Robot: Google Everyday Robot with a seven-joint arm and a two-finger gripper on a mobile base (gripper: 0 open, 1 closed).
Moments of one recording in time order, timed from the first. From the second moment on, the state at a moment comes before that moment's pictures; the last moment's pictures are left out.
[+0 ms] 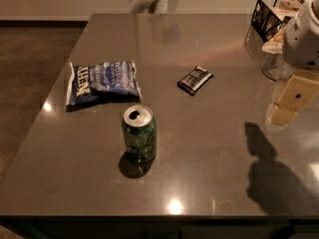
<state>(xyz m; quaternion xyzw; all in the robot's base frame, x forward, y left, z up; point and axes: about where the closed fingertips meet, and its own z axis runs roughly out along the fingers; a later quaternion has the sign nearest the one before) 0.438 -0.217 0.976 -0.60 0.78 -0.03 0.16</state>
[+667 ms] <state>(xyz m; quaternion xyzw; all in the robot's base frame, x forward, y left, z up) 0.447 -0.204 0.979 -0.62 0.77 -0.02 0.17</state>
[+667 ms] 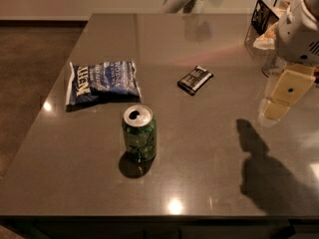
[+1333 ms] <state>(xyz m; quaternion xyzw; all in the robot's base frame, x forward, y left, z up) 0.503 -0.129 0.974 -0.65 0.74 0.02 0.19</state>
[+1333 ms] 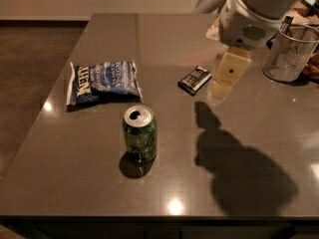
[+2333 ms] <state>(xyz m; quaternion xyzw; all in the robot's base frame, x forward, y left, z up) 0.585 0.016 0.928 -0.70 0.69 0.06 0.18</state>
